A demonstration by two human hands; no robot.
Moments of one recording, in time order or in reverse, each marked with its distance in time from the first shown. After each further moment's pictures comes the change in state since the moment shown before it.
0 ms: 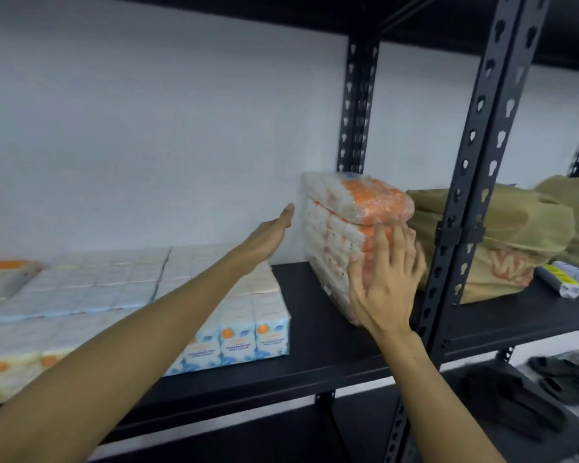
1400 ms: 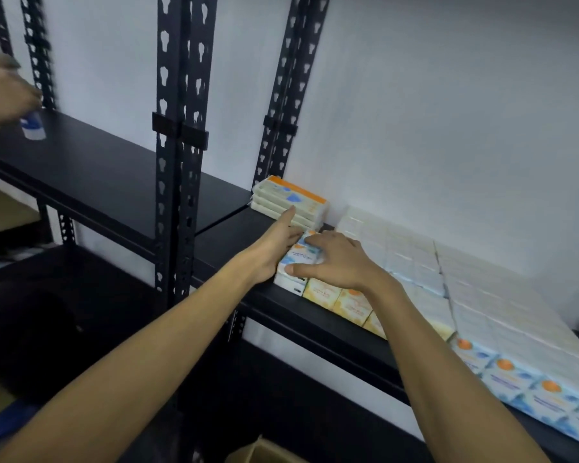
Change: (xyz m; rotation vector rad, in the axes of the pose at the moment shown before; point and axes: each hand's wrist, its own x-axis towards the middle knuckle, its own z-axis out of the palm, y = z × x) left_hand -0.249 -0.245 -0.304 -0.822 0.447 -0.307; right_hand -0.068 -0.476 0.090 0.433 -1.299 -0.612
